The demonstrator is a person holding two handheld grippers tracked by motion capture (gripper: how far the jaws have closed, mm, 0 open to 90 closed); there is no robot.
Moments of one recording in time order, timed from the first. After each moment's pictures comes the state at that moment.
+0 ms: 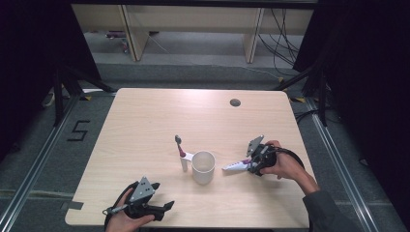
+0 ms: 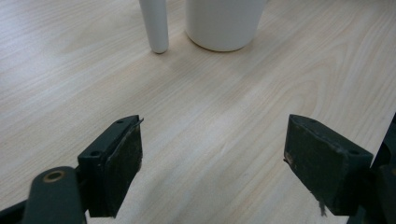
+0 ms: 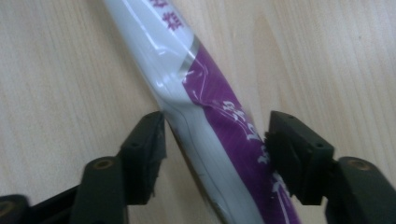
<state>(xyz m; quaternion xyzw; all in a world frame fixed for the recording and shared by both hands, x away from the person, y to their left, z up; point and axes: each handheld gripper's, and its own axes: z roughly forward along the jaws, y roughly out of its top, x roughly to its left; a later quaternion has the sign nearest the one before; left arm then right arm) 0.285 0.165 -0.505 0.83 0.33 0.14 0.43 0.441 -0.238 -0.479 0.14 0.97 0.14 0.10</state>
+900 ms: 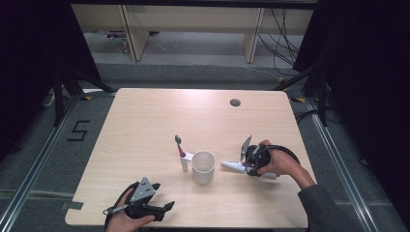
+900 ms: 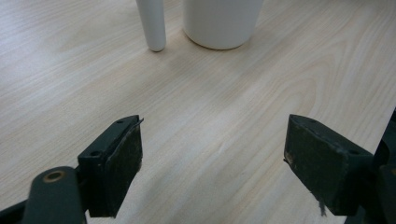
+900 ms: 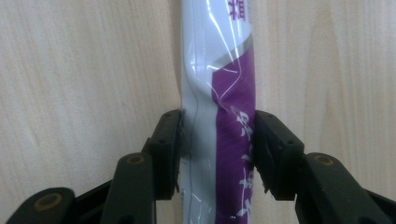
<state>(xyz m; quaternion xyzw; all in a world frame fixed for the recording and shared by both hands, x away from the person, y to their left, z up) 0.284 0.163 -0.506 0.83 0.34 0.13 0.43 0.439 -0.216 -0.473 0.12 0.99 0.05 0.06</state>
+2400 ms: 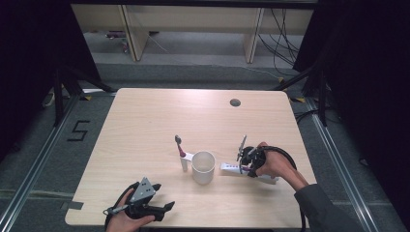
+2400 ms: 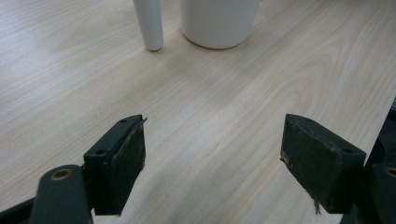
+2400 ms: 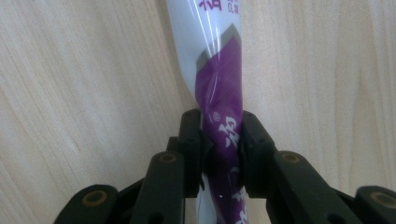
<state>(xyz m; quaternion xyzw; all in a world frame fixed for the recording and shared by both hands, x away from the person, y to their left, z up) 0.284 0.164 -0.505 0.83 0.33 0.13 0.43 0.433 -0.203 -0.471 0.17 0.98 0.00 0.03</state>
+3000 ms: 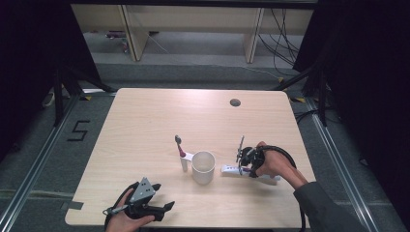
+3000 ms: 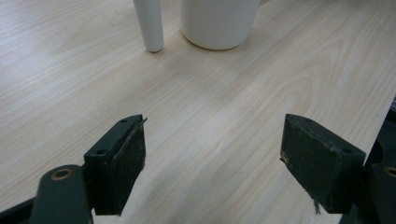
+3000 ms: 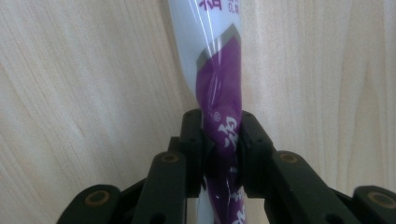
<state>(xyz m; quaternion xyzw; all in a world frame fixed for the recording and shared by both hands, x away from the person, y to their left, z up) 0.284 0.164 -0.504 0.83 0.33 0.13 0.43 0.432 -0.198 -0.470 0.17 0.99 -0.01 0.01</state>
